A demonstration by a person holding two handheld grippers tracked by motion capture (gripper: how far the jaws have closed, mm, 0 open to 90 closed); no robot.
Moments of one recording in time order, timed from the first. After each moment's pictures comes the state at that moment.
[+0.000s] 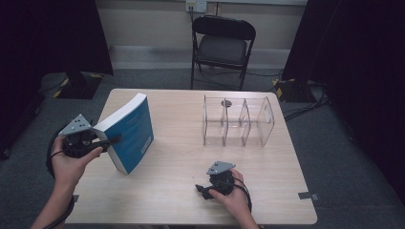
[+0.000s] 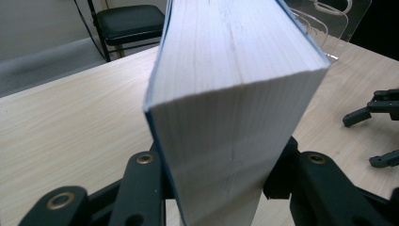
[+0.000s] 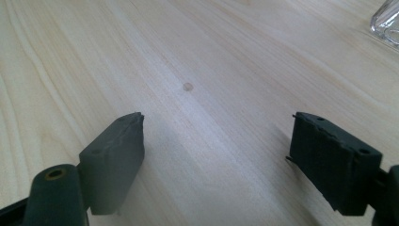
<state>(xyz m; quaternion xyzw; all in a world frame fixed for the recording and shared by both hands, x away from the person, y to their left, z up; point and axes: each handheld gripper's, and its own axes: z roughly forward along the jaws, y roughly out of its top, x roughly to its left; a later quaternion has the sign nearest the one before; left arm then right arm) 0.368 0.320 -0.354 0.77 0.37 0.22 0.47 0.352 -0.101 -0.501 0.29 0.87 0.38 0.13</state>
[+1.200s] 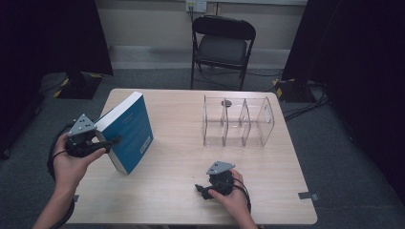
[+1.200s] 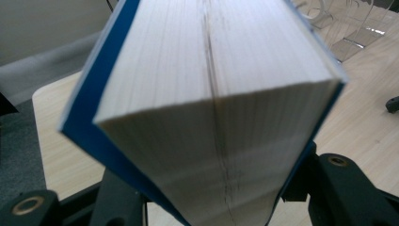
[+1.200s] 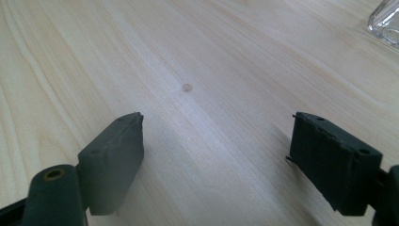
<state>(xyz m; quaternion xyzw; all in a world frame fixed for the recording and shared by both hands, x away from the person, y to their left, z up) 0.368 0.312 -0.352 0.78 0.39 0.25 0.41 0.351 -0.100 -0.501 0.30 0.86 0.38 0.13</state>
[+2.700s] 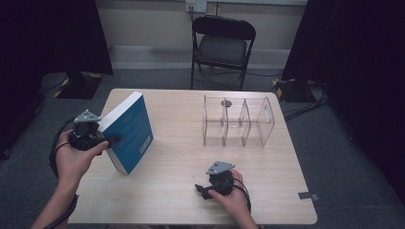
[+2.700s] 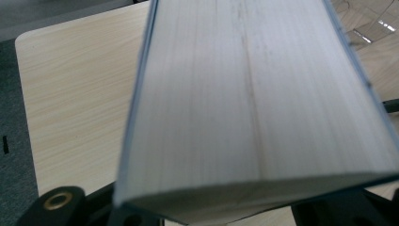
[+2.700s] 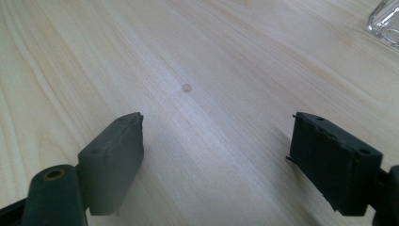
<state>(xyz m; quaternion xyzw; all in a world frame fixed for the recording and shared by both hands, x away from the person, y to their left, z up) 0.377 0.301 -0.337 0.78 0.47 0.19 0.37 0.351 -0.100 -0.501 0.30 0.86 0.38 0.13</state>
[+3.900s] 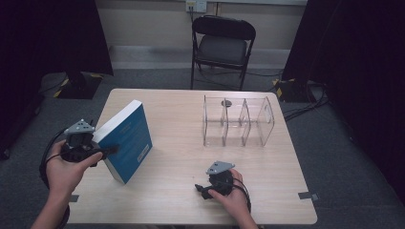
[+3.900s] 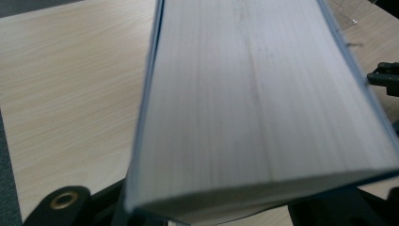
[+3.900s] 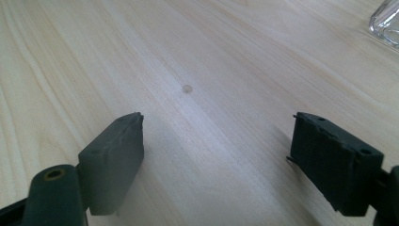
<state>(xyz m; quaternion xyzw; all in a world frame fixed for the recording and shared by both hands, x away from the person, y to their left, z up) 0.344 0.307 -0.337 0.79 0.46 0.16 0.38 0.352 -0.100 -0.501 0.30 0.86 0.38 0.13</state>
